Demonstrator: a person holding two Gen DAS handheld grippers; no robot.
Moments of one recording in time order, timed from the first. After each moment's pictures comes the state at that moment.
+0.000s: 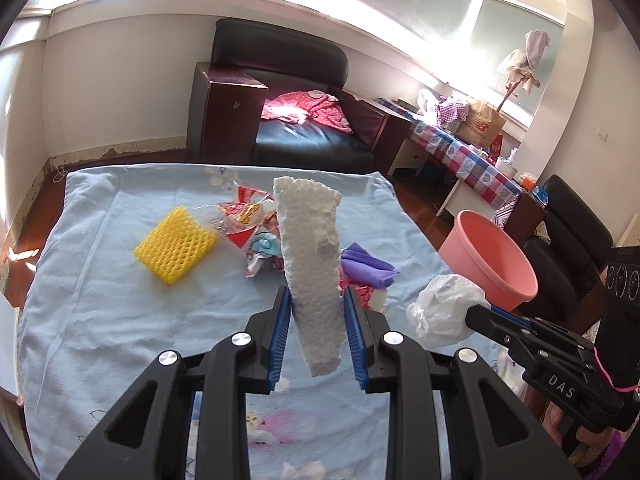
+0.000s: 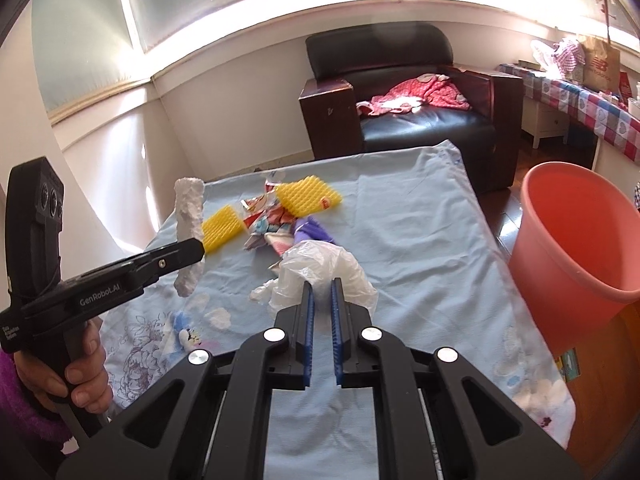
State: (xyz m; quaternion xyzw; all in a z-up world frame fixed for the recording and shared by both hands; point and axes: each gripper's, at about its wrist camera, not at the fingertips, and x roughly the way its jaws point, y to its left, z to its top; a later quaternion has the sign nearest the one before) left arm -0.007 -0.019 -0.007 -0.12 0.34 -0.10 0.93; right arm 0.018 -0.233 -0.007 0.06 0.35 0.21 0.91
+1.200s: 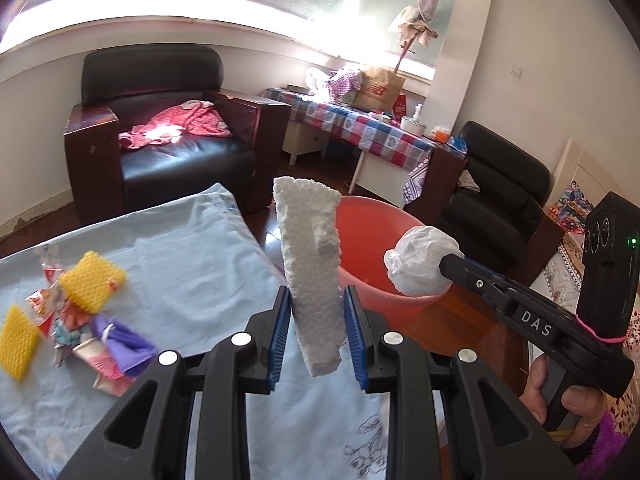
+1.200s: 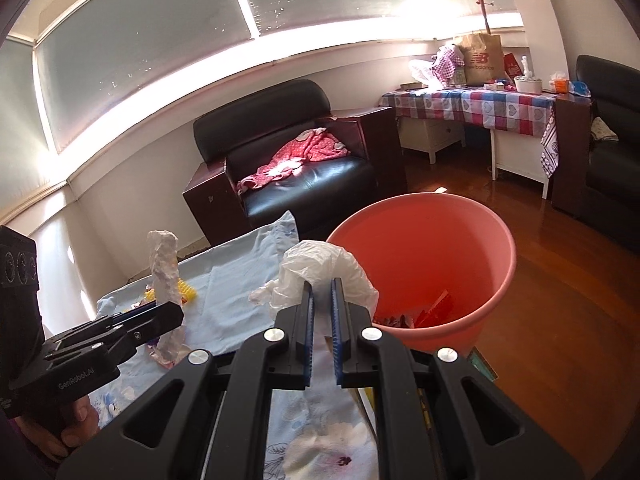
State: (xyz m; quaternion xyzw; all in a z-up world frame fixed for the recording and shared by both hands) left arm 0.042 -0.202 0.020 -0.04 0.32 -0.26 0.91; right arm 0.023 -0.400 0.008 0.15 0.27 0.04 0.95
